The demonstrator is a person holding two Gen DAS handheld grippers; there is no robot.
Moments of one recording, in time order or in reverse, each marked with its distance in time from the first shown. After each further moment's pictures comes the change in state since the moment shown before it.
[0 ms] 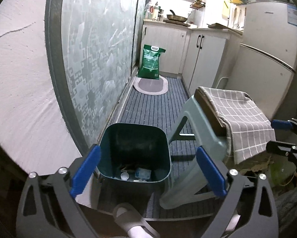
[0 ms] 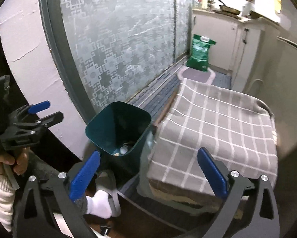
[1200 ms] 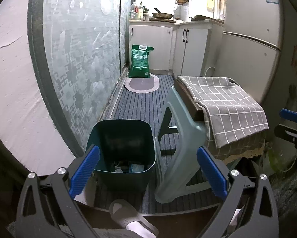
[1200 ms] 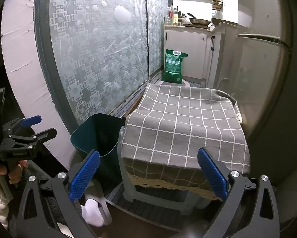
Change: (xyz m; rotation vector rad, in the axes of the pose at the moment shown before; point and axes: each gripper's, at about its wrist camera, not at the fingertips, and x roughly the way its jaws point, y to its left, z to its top) left arm -0.012 -0.047 -0.024 0.092 0.003 -0.023; right arm -0.054 -0.022 -0.060 0.098 -0.151 -0.124
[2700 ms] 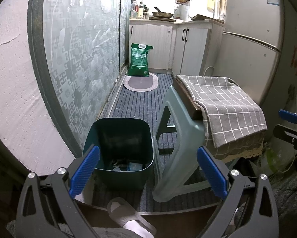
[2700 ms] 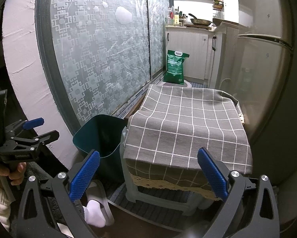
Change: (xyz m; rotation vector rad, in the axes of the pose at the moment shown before) left arm 0.000 0.000 0.000 -0.016 0.010 -0.009; right arm 0.001 0.000 -0.001 0.002 -0.008 0.017
